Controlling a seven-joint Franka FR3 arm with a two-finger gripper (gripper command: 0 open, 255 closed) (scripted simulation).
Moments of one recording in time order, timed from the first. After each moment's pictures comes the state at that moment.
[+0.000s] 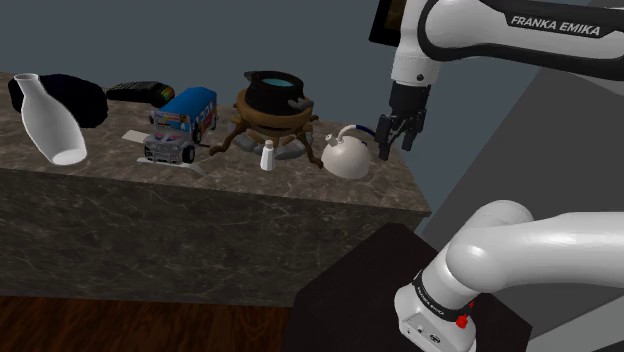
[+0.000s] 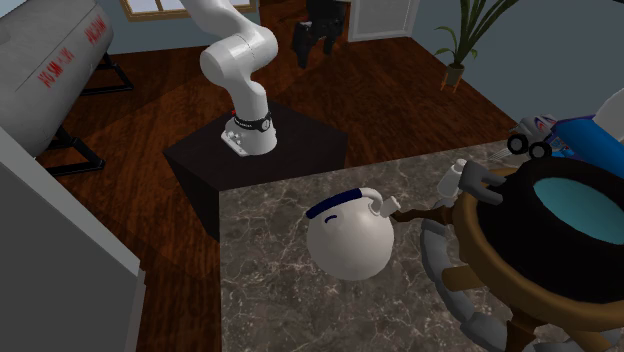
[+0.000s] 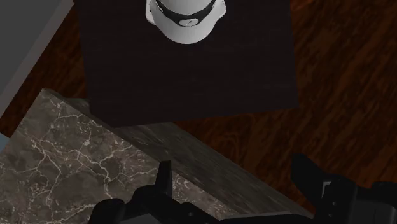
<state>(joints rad) -0.02 -0.79 0.03 -2.44 0.03 1.46 0.06</state>
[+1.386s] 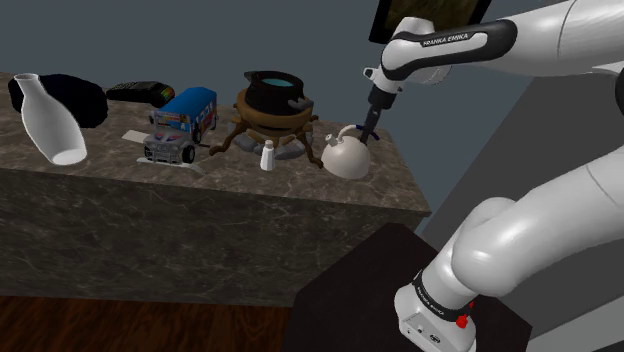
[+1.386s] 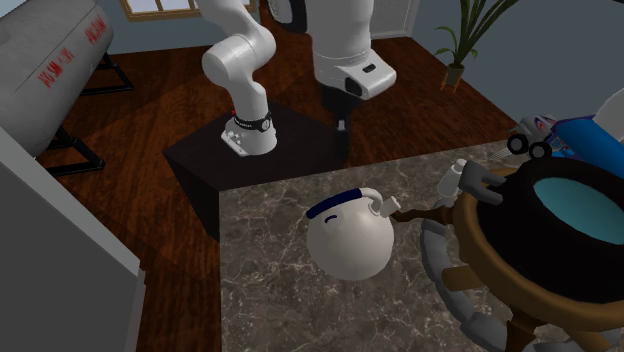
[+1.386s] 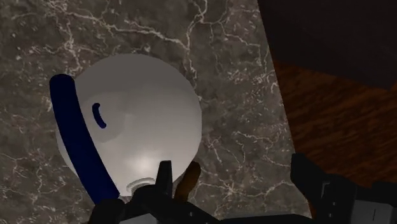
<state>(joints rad) 0.10 -0.34 -0.41 -2.34 -0.04 2.06 -0.82</state>
